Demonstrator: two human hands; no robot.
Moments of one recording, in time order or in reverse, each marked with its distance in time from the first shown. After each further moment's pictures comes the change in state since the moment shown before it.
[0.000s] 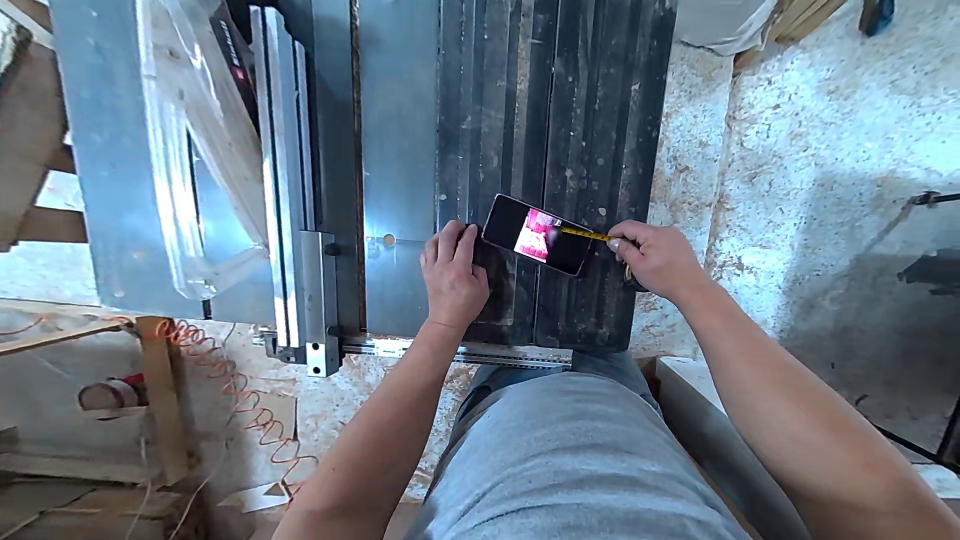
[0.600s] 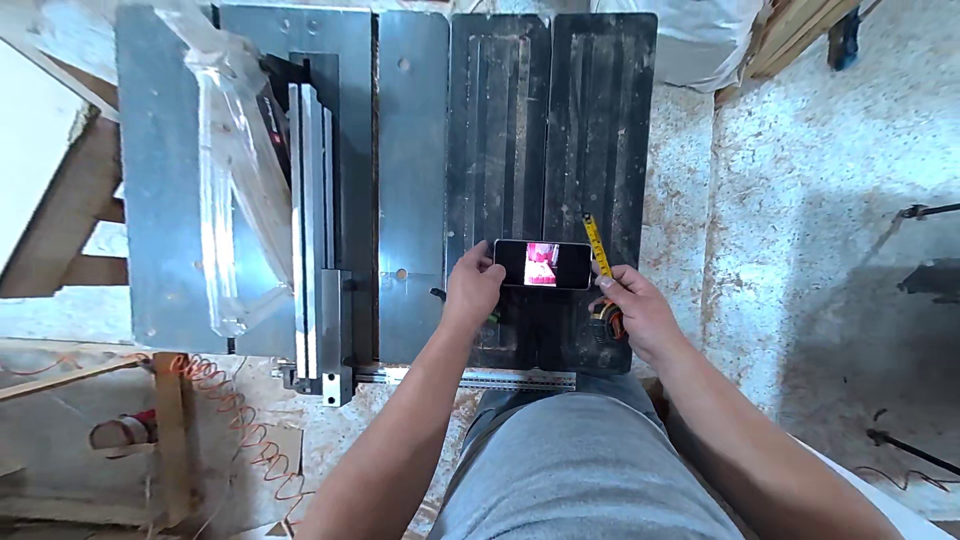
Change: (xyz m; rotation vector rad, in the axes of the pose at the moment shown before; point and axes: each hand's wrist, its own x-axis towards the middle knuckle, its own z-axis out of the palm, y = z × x) left_hand 0.057 0.048 -0.049 -0.655 -0.413 -0.610; right_hand -0.039 -0.053 0.029 1.068 0.157 0.274
